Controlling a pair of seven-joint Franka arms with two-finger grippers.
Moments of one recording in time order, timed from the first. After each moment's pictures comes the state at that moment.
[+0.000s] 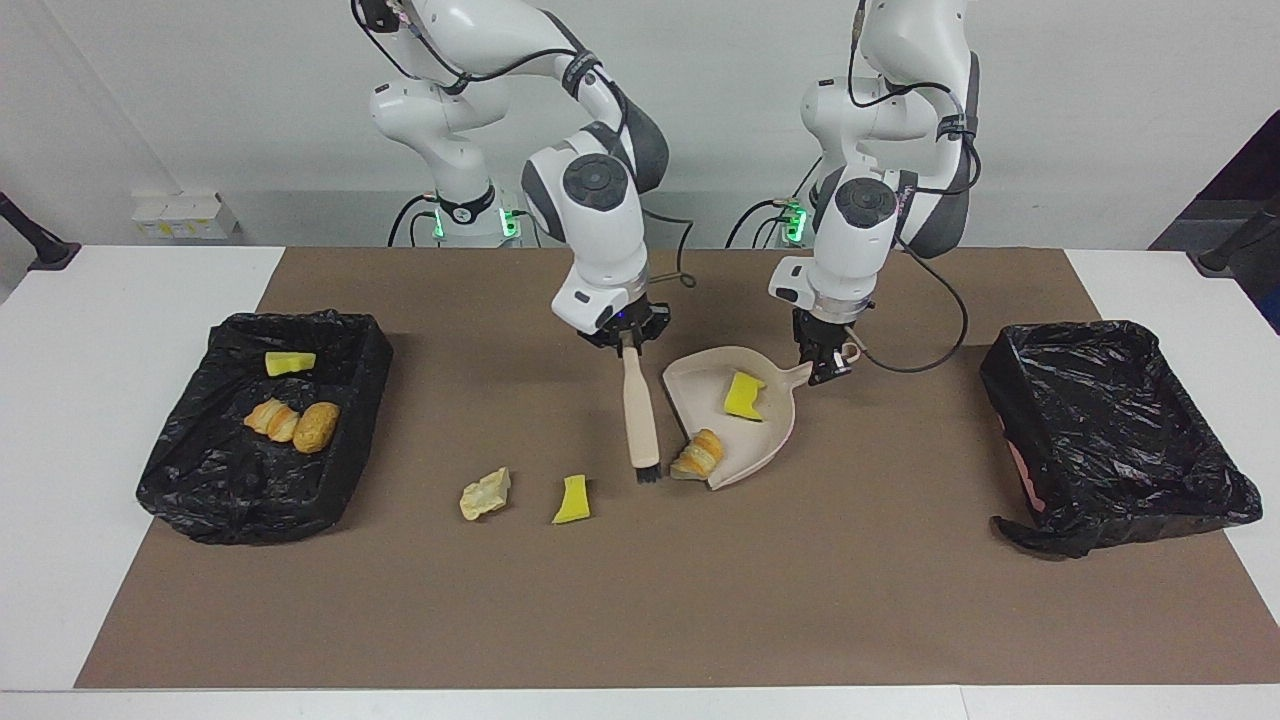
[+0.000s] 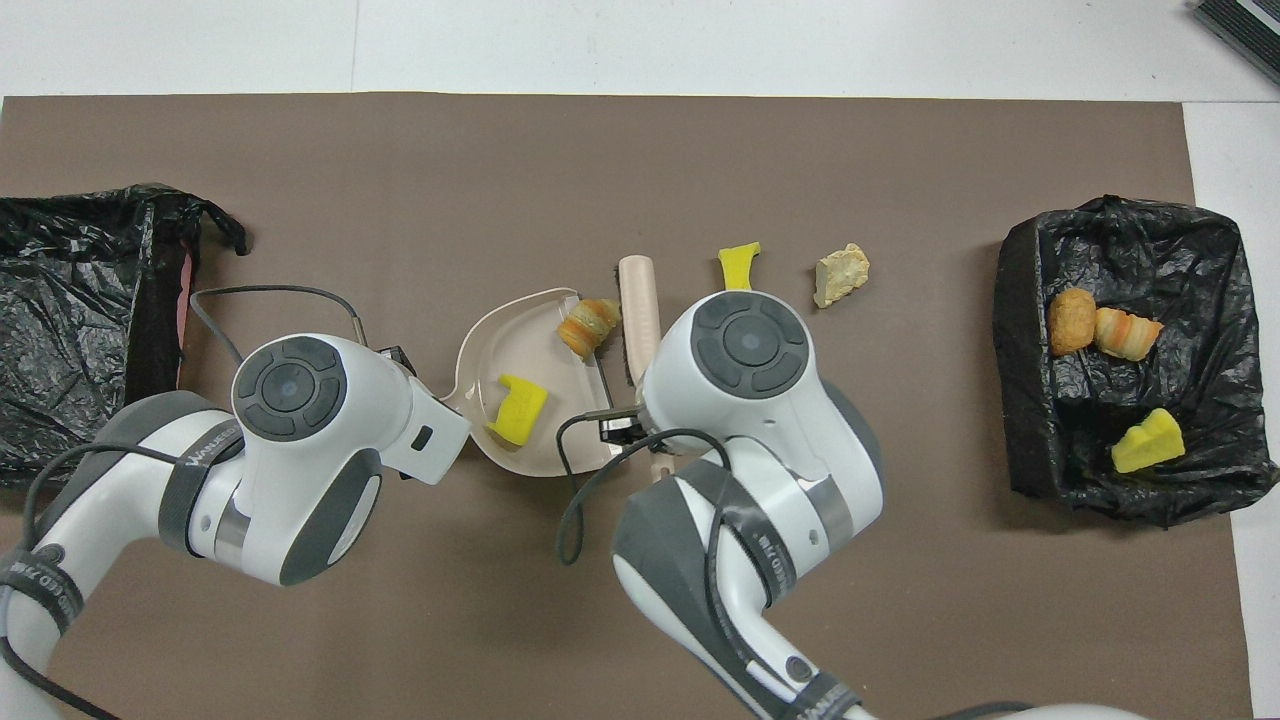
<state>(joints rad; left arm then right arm) -0.15 0.04 -0.26 -2.21 0.07 2.26 0.80 0.27 0.26 0.22 -1.80 0.00 2.01 0.36</state>
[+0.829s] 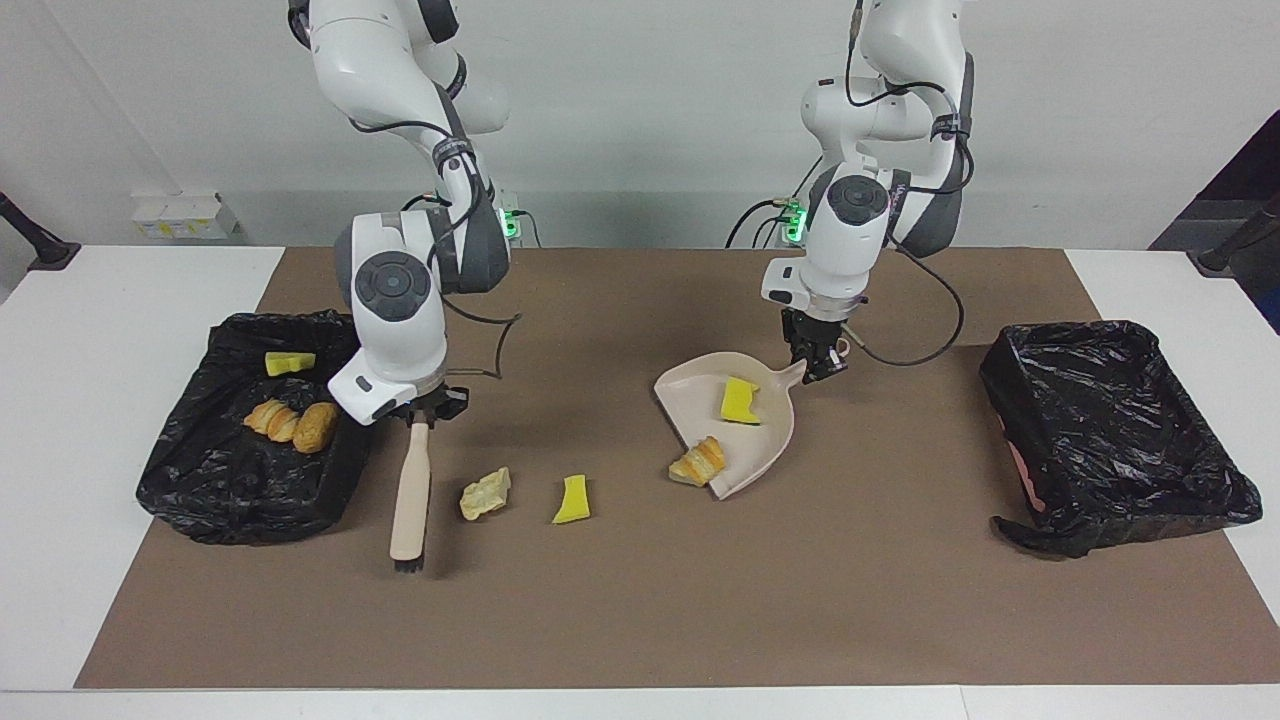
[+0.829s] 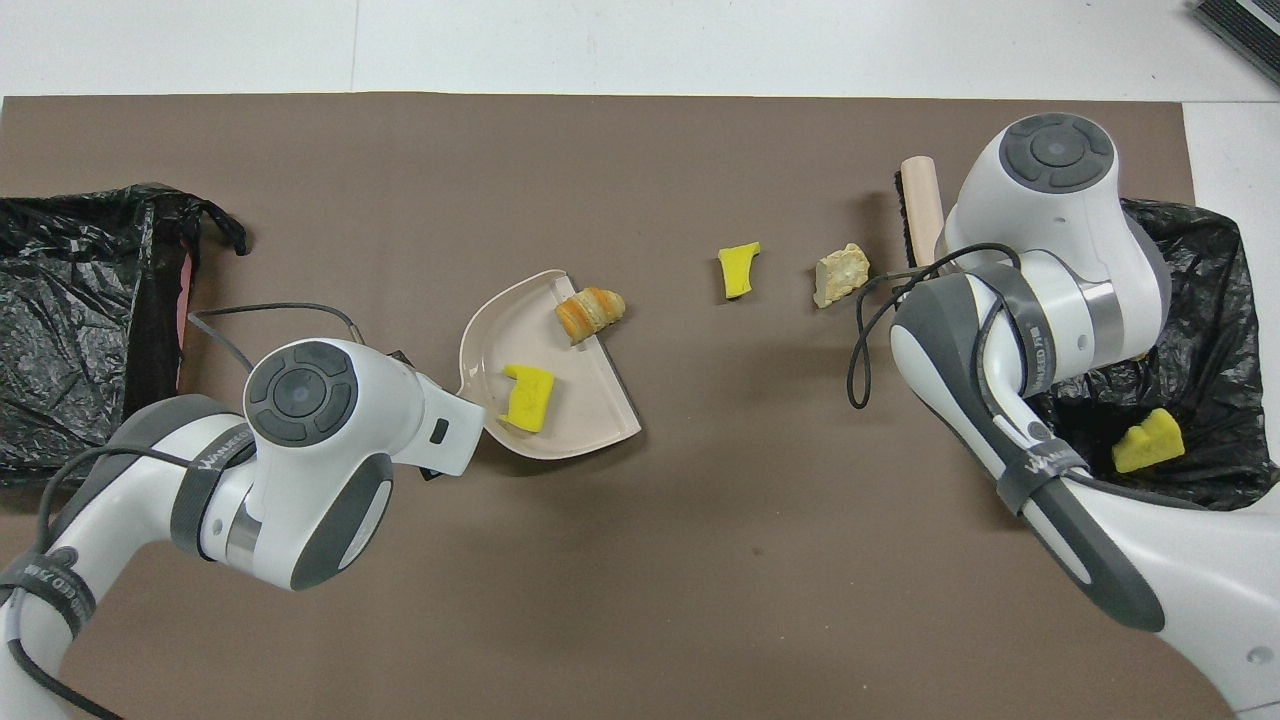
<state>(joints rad) -0.17 0.04 -0.26 -2.21 0.06 2.27 0.74 -0.04 0.40 0.22 -1.65 -0.29 1.87 0.23</state>
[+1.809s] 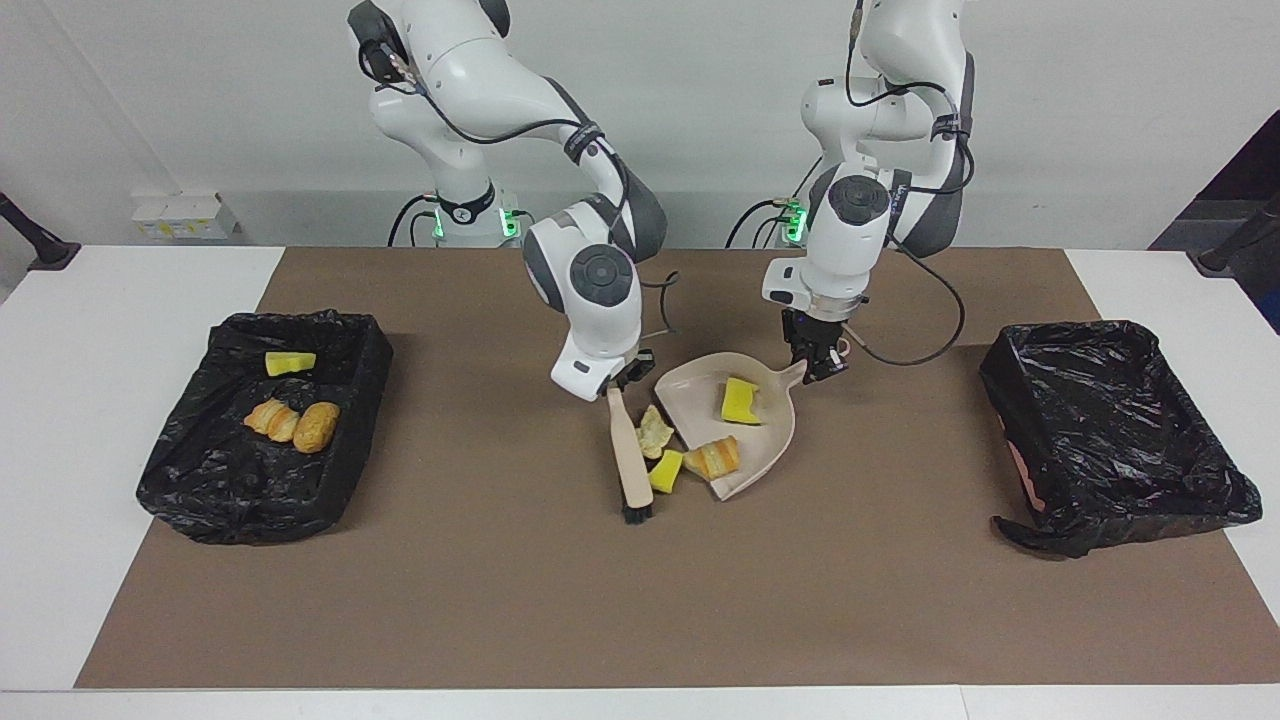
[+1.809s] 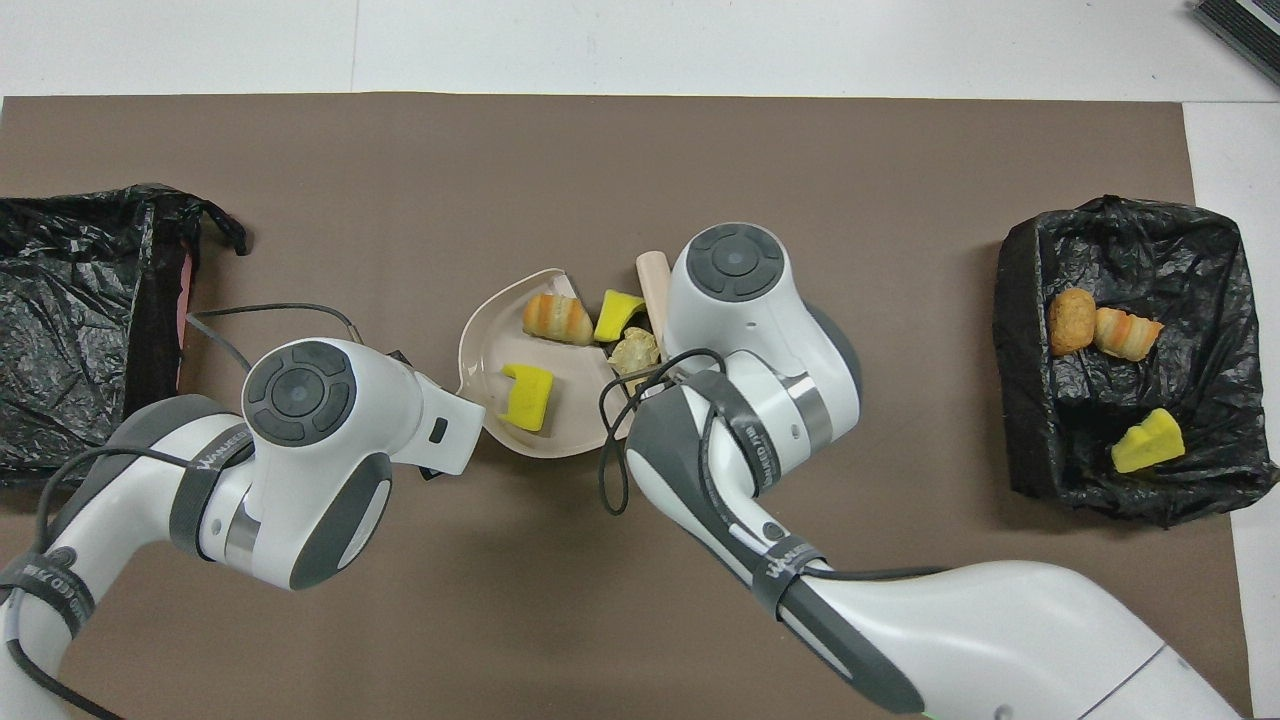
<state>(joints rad) -0.17 0.04 -0.26 -2.21 0.06 2.27 0.73 0.33 0.46 0.24 -1.65 -0.01 1.92 0.31</state>
